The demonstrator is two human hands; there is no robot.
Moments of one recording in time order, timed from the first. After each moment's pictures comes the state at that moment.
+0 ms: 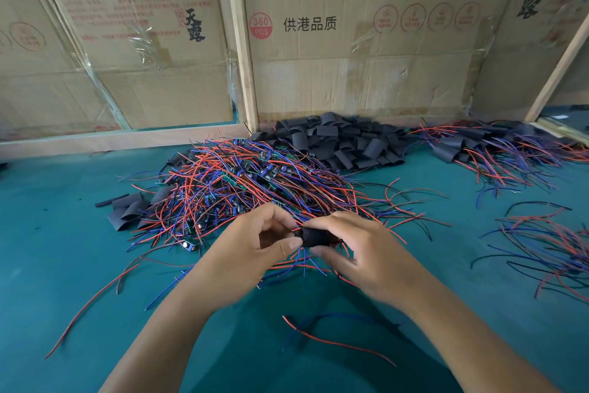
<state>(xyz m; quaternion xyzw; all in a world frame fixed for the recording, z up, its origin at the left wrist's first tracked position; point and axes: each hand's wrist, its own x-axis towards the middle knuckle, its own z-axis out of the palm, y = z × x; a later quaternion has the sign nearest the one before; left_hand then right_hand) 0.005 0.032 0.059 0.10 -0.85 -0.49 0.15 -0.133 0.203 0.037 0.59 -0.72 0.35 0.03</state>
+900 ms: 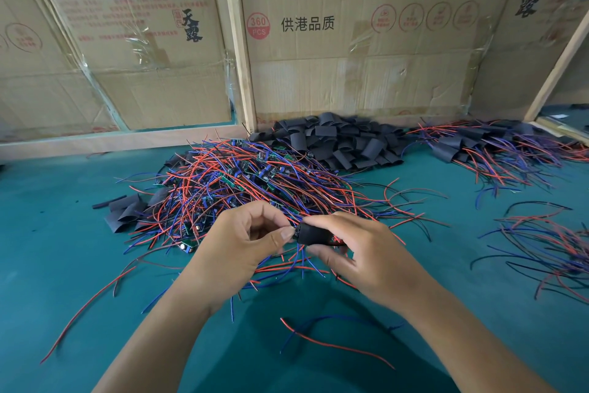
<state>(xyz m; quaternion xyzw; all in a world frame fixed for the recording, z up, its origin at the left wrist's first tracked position) 0.002 0.033 0.059 0.10 -0.77 -0.60 0.20 -0.126 0.205 0.043 0.58 -0.71 0.38 0.07</state>
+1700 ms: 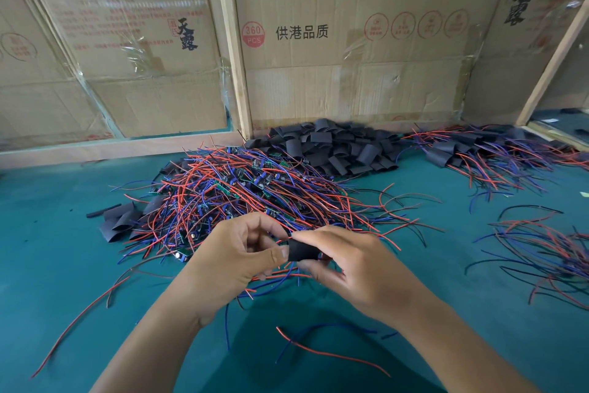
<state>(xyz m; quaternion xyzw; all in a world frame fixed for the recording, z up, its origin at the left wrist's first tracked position) 0.005 0.030 0.058 0.12 -0.75 -0.63 0.15 -0.118 0.206 0.048 0.63 -0.68 0.36 0.09</state>
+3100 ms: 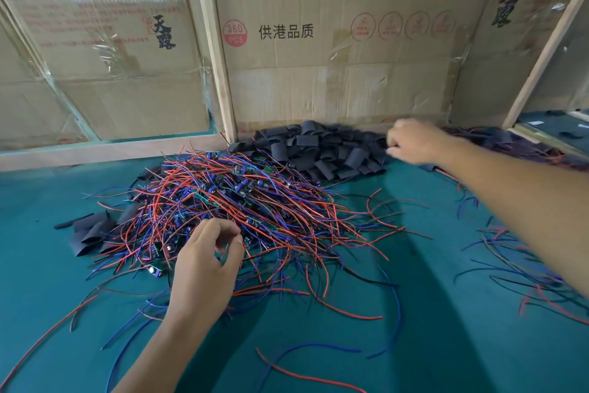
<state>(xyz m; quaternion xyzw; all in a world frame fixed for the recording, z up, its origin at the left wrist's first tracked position) -0.018 0.014 0.009 0.23 -0.85 -0.31 0.37 -0.404 0.193 0.101 0.39 -0.91 -0.09 0.08</state>
